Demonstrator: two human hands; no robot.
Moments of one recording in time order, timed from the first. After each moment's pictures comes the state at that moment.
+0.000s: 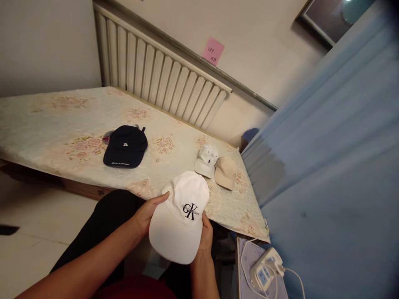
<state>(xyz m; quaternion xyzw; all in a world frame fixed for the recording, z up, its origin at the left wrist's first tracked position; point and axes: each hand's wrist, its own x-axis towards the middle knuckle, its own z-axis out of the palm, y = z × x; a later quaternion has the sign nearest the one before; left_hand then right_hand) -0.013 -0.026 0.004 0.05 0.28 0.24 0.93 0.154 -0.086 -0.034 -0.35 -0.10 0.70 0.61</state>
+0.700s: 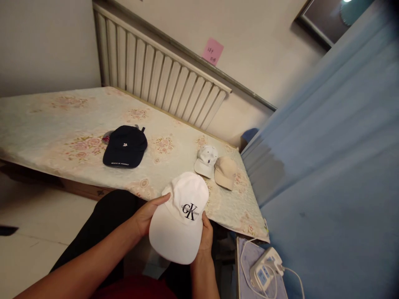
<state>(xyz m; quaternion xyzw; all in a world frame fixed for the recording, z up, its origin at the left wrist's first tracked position) -0.014 -0.023 -0.012 0.08 0.24 0.21 0.94 0.157 -0.087 -0.036 -0.35 -0.09 0.71 0.60</state>
